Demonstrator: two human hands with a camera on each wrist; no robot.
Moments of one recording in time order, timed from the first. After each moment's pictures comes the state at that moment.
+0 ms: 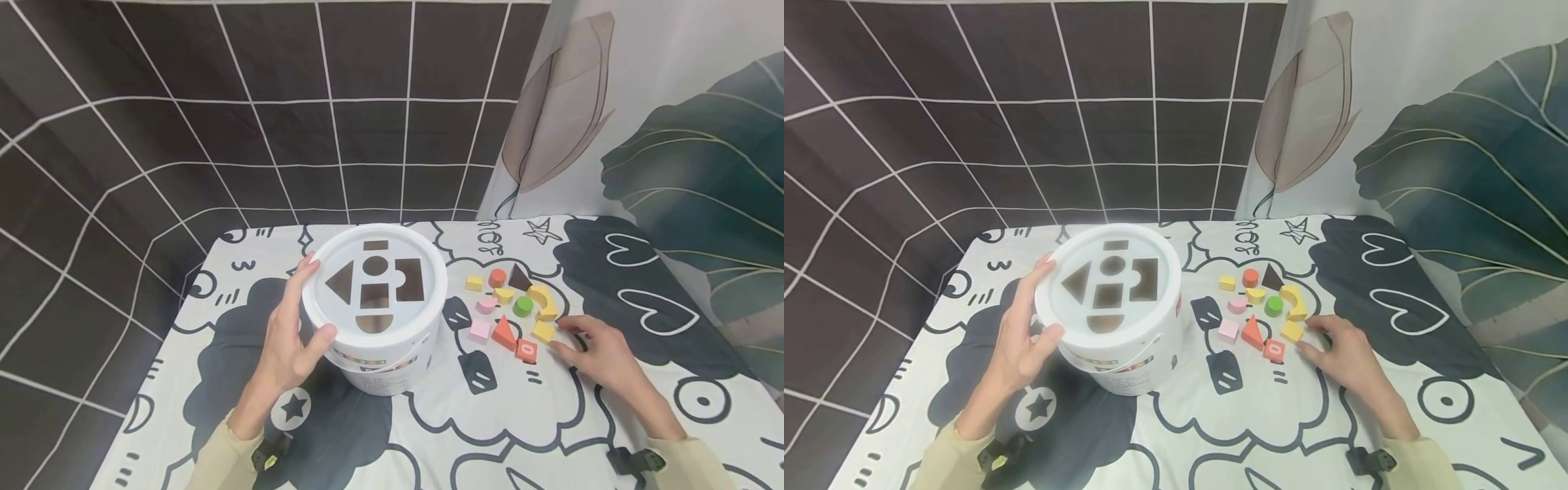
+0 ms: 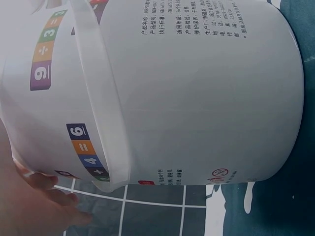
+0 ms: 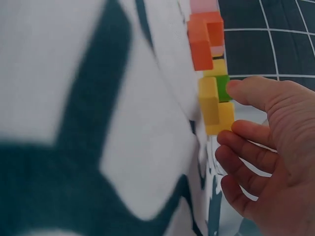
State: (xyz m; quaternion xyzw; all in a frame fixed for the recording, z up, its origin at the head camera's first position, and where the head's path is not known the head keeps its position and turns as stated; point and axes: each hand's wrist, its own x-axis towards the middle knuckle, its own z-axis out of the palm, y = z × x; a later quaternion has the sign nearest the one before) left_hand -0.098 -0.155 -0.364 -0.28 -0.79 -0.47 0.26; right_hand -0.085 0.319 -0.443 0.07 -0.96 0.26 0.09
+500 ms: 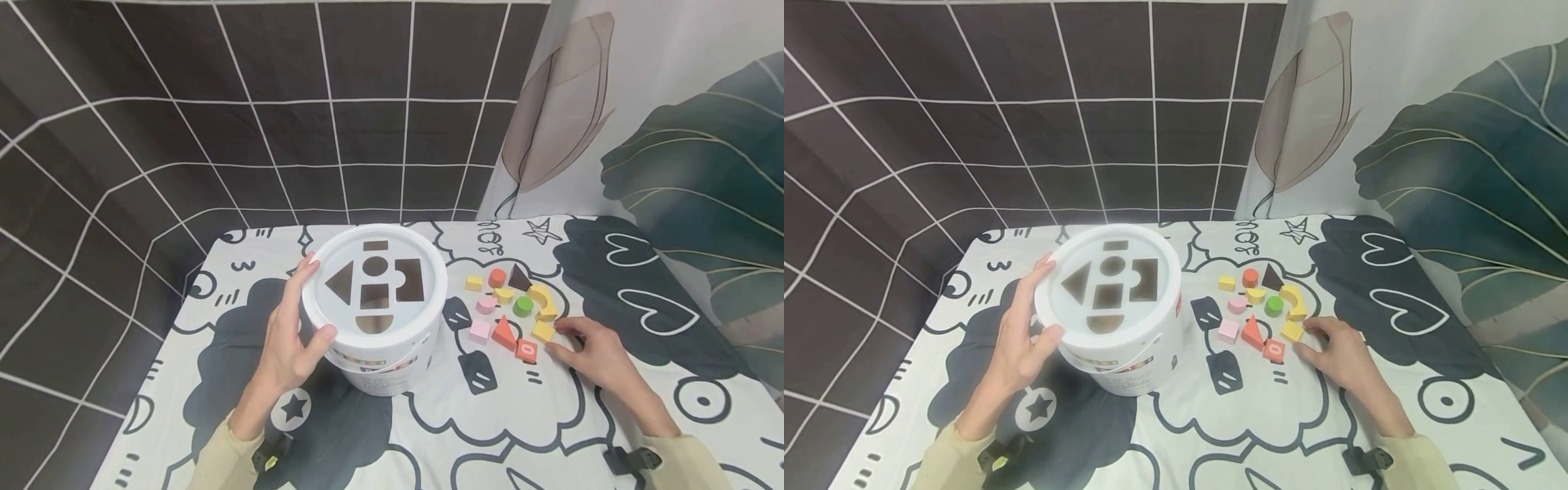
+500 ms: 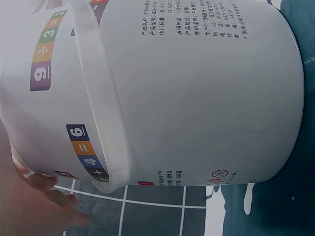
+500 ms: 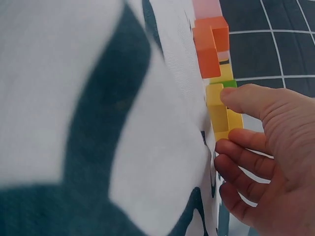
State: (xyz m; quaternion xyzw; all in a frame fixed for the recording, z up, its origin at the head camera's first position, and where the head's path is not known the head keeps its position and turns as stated) left_hand -0.098 -0.155 -0.365 -0.28 -0.79 -0.47 0.26; right_hand -0.089 0.316 -0.449 0.05 -0.96 0.26 0.06
